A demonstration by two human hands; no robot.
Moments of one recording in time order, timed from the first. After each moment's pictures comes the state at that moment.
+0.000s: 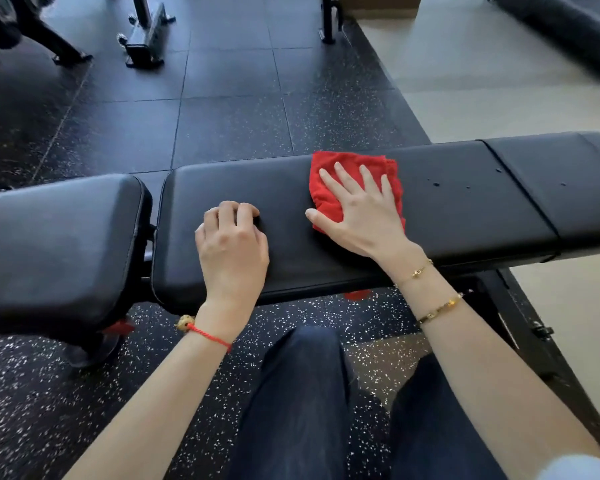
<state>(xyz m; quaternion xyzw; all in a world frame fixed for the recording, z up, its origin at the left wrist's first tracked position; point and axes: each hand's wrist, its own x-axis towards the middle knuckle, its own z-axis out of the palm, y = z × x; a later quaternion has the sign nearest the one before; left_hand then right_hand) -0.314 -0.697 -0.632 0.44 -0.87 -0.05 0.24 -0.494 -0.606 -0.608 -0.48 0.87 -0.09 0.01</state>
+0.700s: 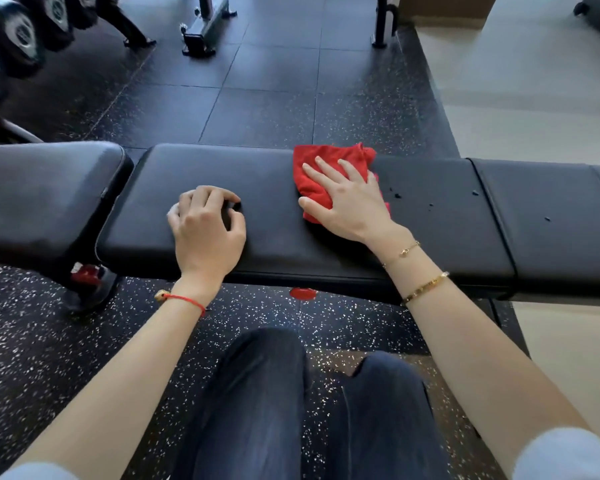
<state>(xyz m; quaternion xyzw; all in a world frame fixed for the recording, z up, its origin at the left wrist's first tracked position) -0.368 -0.648 -0.636 0.52 -0.79 -0.08 0.32 -0.581 -0.578 -0.605 -0.60 0.79 -0.10 0.04</state>
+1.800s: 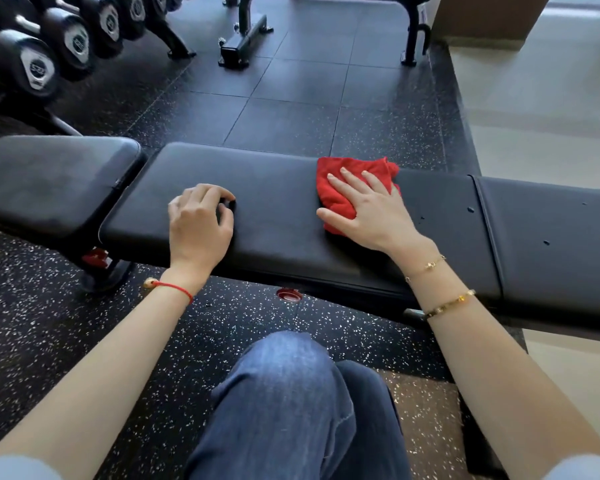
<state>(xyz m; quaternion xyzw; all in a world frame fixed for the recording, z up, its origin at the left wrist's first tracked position) -0.376 -0.641 -0.634 0.52 -0.80 -0.04 0.31 -0.633 -0.547 -0.608 -0.63 0.77 -0.10 0.05</state>
